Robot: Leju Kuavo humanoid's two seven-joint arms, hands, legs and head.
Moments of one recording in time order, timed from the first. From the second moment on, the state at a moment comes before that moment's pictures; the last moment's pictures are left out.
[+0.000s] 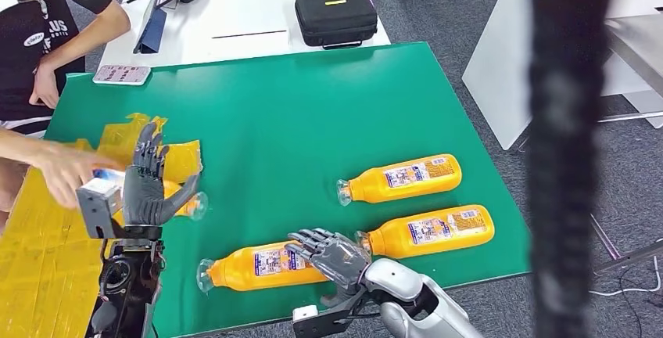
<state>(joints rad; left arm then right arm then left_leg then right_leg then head) -0.21 -0.13 0.02 -1.35 -0.10 -0.16 -0.52 -0.15 -0.12 0.71 -1.36 1.08 0.04 -0.22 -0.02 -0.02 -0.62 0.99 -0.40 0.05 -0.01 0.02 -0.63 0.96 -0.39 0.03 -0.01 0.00</state>
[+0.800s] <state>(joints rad) -0.06 -0.15 -0.08 -1.72 0.00 -0.35 -0.64 -0.25 0.10 0.57 -1.06 1.30 -0.30 -0.06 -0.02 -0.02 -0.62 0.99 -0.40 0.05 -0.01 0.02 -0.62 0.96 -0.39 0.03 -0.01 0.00</state>
